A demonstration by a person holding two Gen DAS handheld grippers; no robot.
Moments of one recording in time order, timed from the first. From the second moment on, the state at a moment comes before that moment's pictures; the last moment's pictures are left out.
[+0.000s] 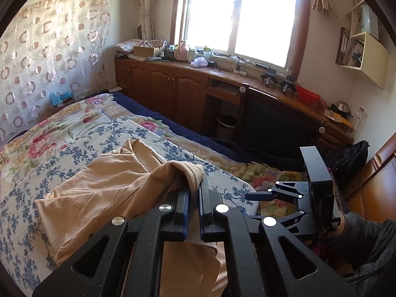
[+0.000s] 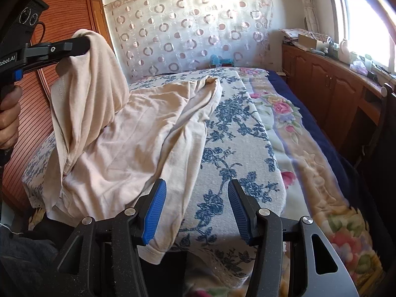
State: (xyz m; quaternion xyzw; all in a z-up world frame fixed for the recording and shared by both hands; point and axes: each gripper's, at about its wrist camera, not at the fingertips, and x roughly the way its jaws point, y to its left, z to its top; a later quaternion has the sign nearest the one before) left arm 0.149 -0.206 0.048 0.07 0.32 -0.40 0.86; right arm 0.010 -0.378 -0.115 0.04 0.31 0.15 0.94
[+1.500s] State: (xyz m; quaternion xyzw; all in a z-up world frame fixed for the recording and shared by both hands) left arm 0.129 -0.005 -0.052 -0.01 0.37 -0.17 0.91; right arm 0.112 -0.223 -0.059 -0.11 0.28 0.29 0.91
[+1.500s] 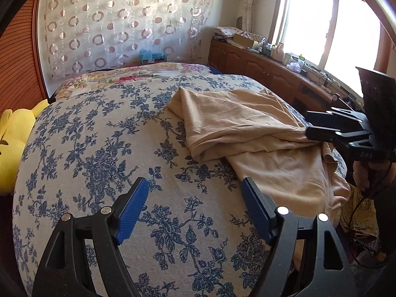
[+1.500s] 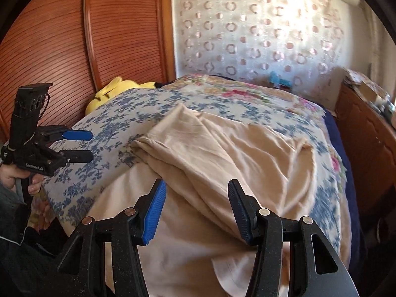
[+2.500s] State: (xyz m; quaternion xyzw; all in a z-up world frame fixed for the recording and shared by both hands) left arm 0.123 0.004 -0.064 -0.03 0.38 -0.17 0.91; right arm 0.193 -0.155 -0.059 -0.19 0.31 0.30 0.88
